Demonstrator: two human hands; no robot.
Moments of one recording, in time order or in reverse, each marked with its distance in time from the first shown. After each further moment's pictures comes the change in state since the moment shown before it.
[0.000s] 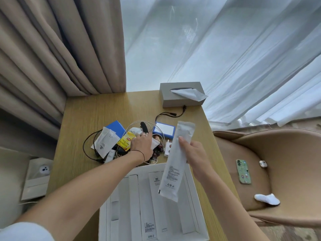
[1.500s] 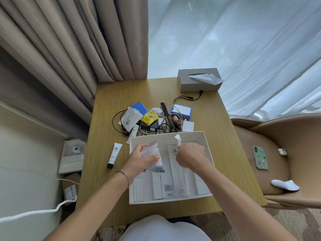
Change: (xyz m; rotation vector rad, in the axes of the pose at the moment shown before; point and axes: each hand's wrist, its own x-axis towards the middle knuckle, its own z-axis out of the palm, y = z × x) left_hand -0.230 -0.044 -0.030 -1.378 -0.181 -0.357; right_hand -0.049 0.075 0.061 -1.610 -0.116 -0.107
